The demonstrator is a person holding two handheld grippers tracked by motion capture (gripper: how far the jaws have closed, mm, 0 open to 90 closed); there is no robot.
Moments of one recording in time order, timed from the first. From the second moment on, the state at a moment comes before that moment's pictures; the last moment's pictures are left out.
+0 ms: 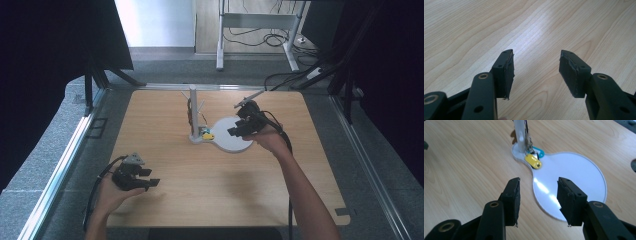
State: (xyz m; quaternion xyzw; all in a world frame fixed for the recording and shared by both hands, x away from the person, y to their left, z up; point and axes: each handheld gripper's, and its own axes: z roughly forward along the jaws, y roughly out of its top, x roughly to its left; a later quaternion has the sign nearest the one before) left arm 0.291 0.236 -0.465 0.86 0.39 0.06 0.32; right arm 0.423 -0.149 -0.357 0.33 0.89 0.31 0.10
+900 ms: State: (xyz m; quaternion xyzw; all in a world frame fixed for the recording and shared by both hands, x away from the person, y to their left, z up) left arm 0.291 0.229 -0.469 0.87 0.39 0.06 0.30; right arm 0.349 -0.230 -0.459 0.36 0.86 0.33 0.10
